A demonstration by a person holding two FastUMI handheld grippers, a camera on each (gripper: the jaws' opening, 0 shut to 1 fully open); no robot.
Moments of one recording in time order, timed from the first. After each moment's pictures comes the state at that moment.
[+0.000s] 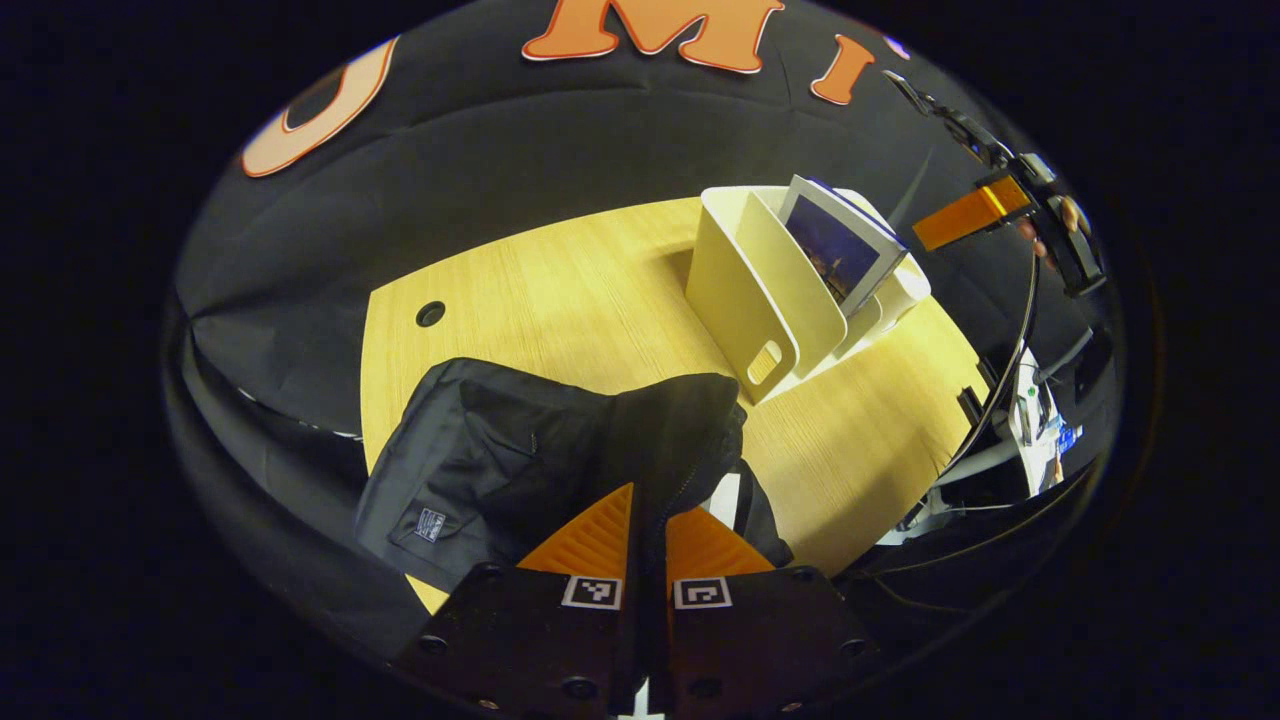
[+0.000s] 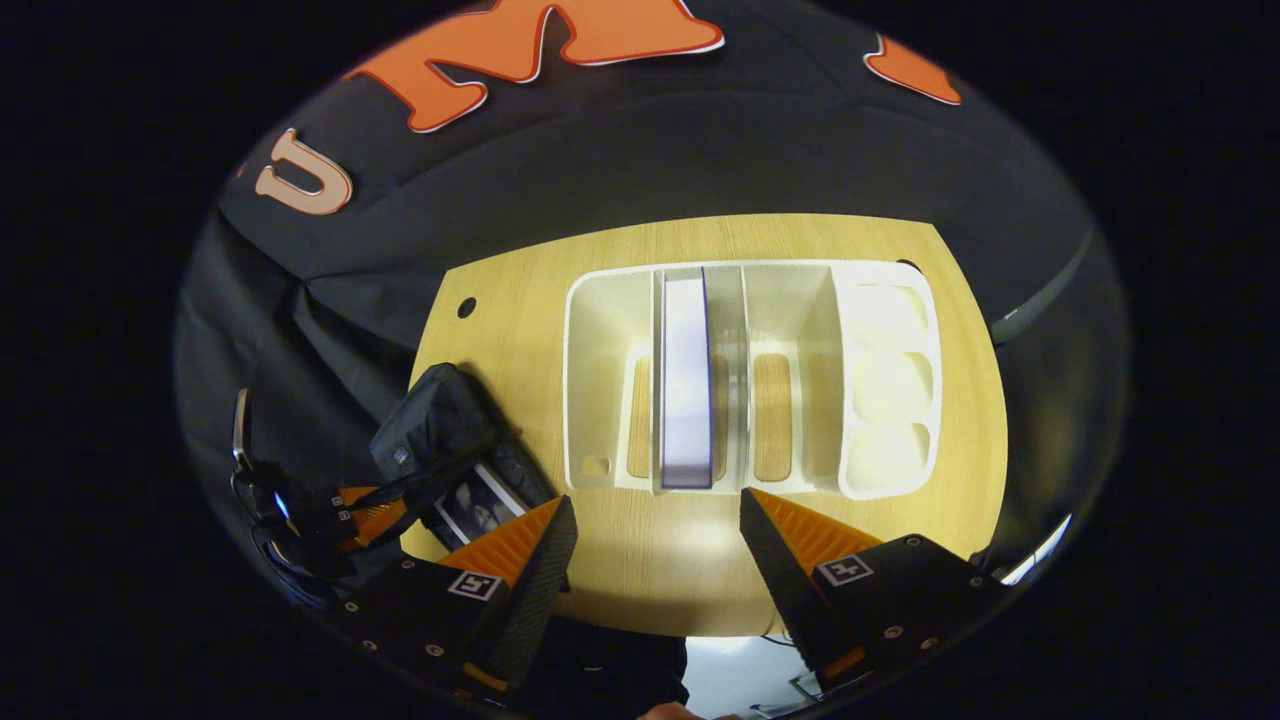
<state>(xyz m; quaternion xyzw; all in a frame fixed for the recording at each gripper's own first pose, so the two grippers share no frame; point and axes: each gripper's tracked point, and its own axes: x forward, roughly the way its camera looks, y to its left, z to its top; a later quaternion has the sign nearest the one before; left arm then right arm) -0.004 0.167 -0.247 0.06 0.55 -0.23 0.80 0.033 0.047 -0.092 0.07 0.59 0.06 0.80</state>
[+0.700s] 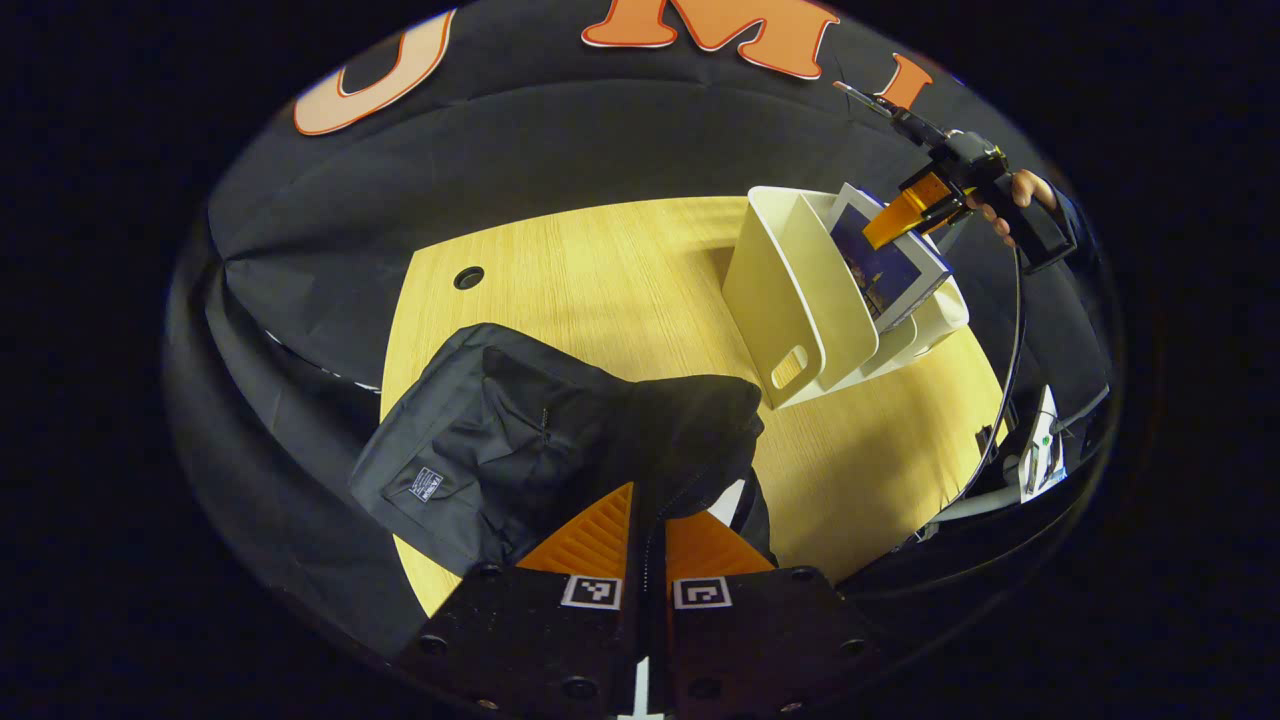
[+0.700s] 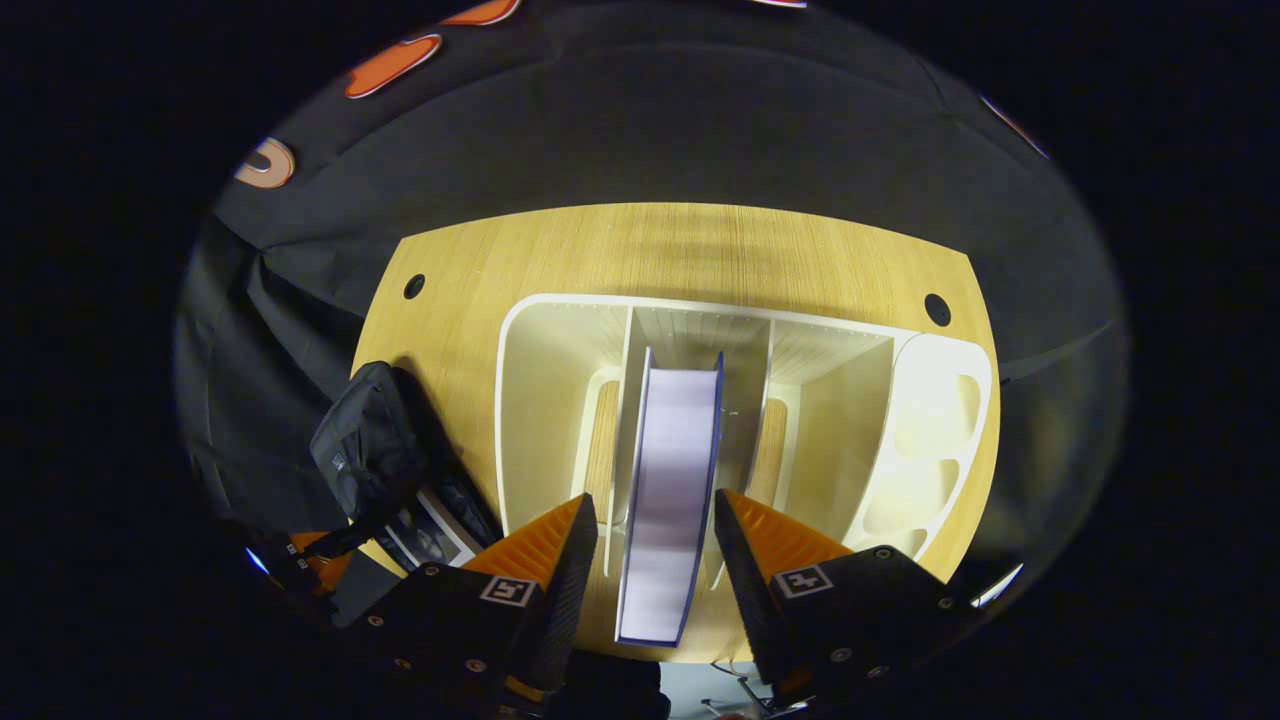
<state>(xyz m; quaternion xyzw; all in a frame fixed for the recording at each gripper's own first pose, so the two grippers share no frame) -0.016 0.170 -0.246 0.04 0.57 -0.16 0.81 0.109 0.045 -0.160 0.02 0.64 0.05 0.77</state>
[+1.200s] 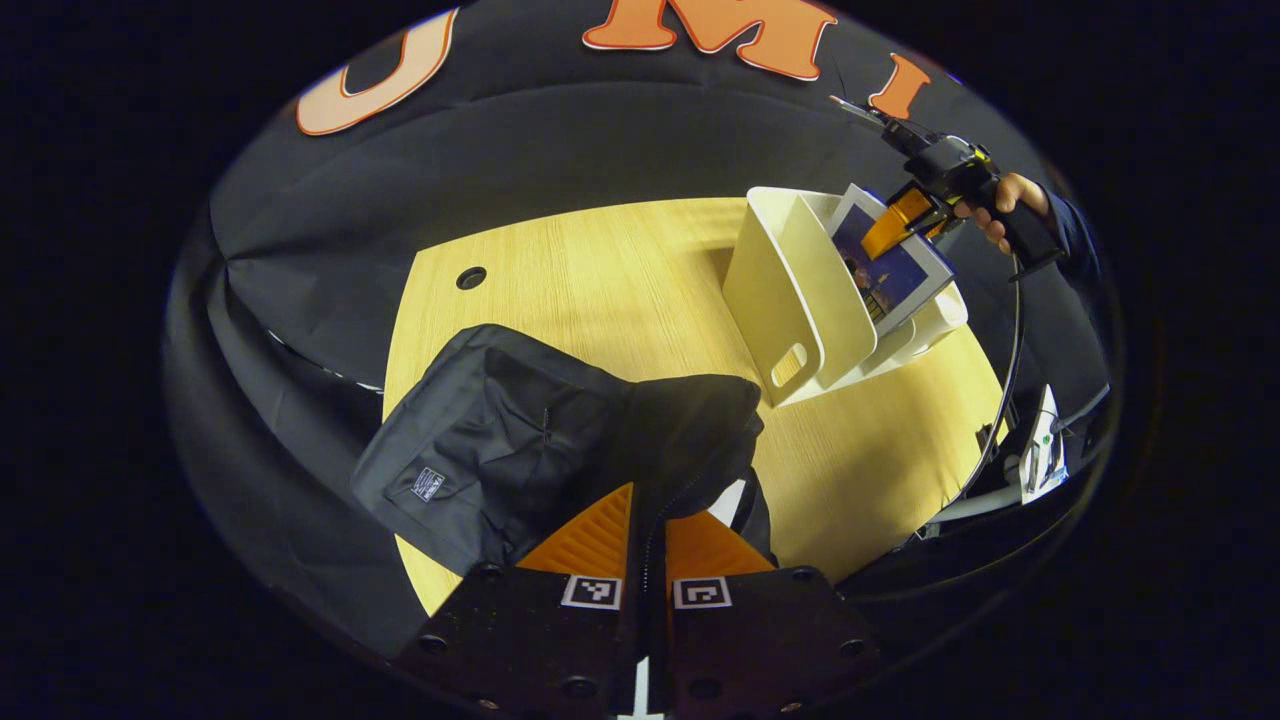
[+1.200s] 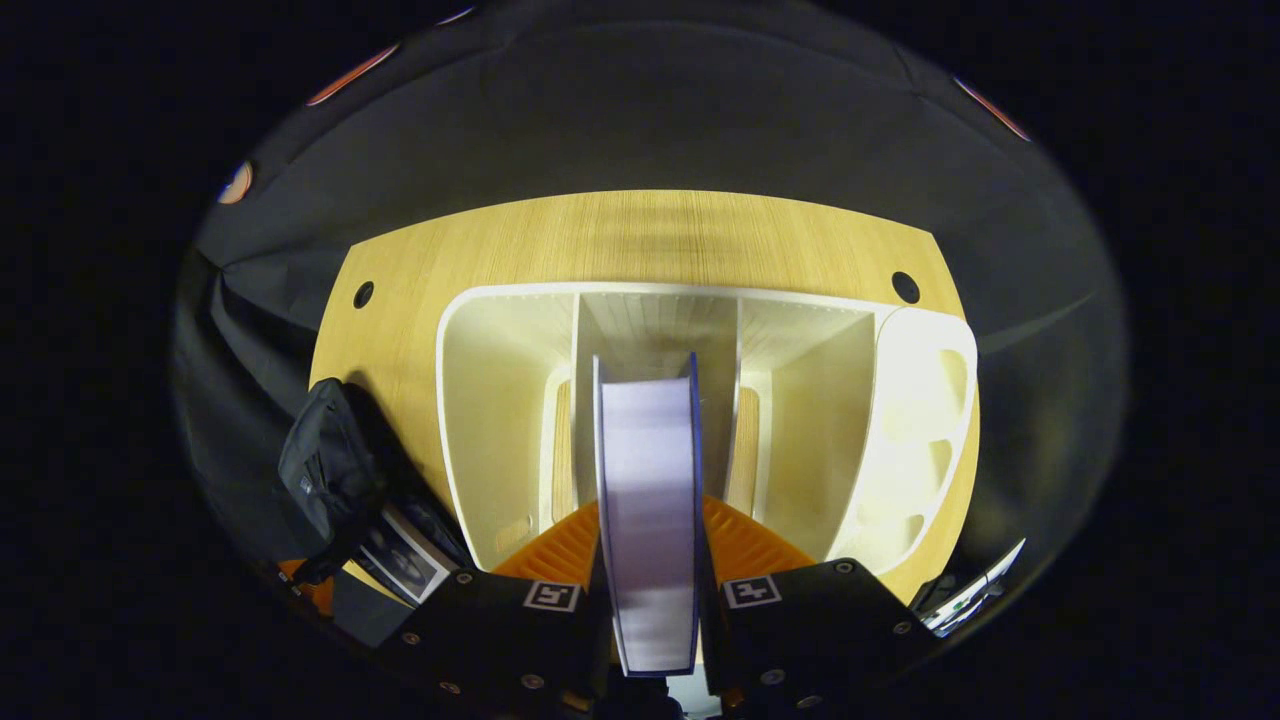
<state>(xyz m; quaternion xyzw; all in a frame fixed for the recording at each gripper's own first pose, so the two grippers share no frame) -0.016 0.169 -0.247 0.03 0.56 -0.17 0.81 0.097 0.032 -0.169 0.01 0.64 -0.02 0.77</state>
